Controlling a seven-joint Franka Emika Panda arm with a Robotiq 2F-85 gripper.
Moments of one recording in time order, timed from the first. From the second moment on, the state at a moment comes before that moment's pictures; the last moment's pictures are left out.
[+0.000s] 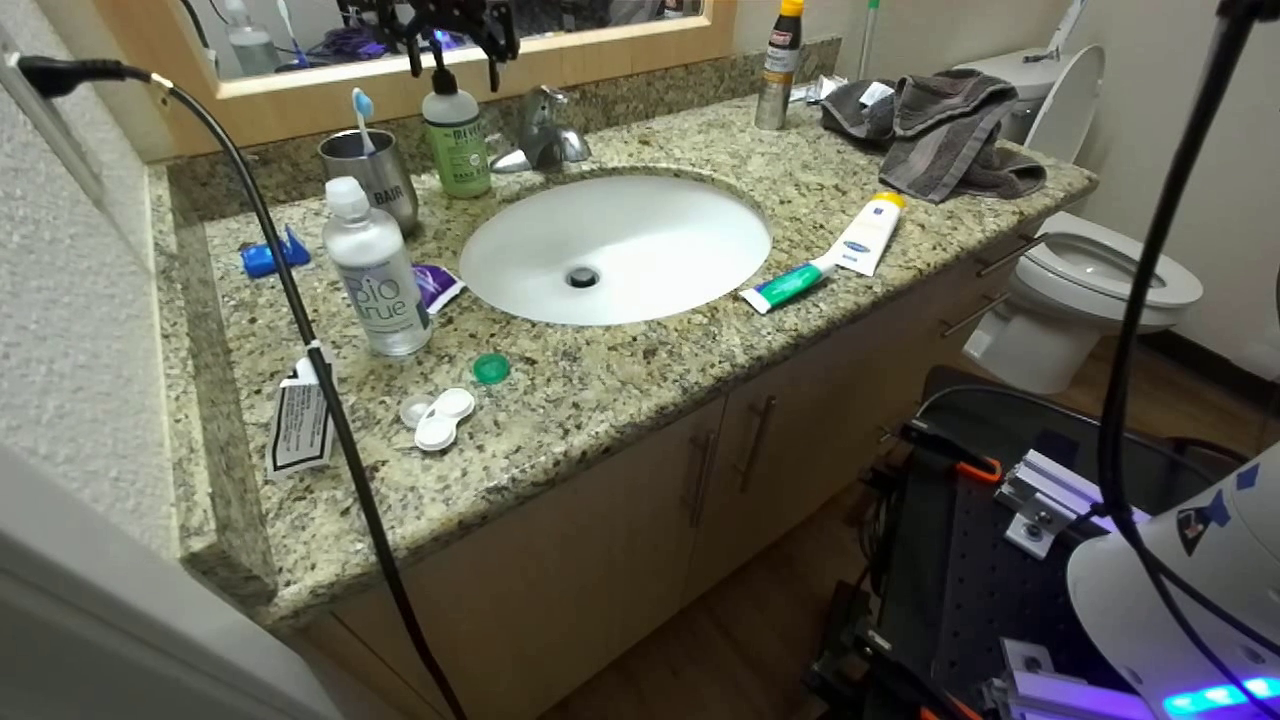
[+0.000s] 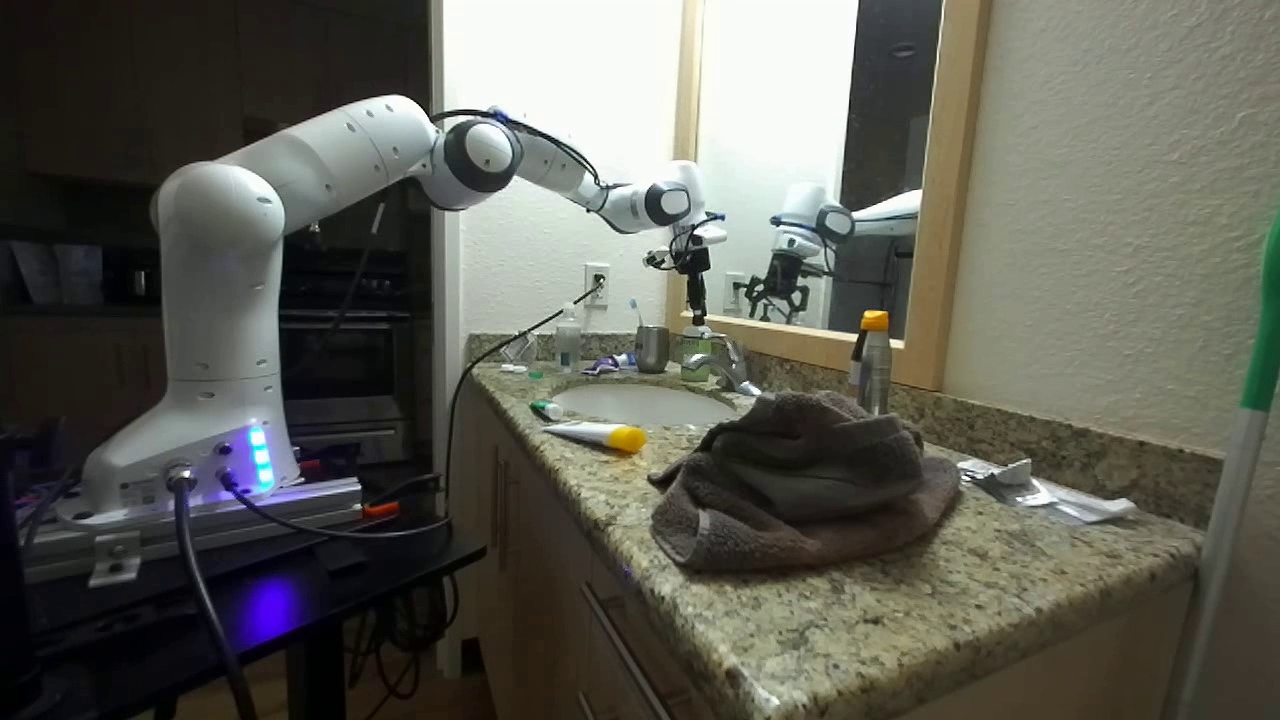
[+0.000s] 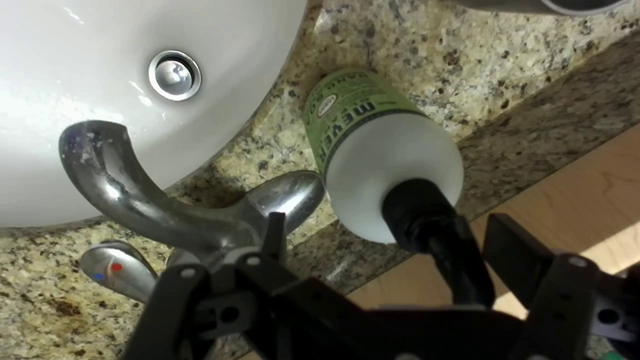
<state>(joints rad) -0.13 0.98 -0.16 -0.82 0.08 2.05 0.83</state>
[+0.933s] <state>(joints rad) -0.13 0.98 -0.16 -0.81 0.10 2.03 0.84</state>
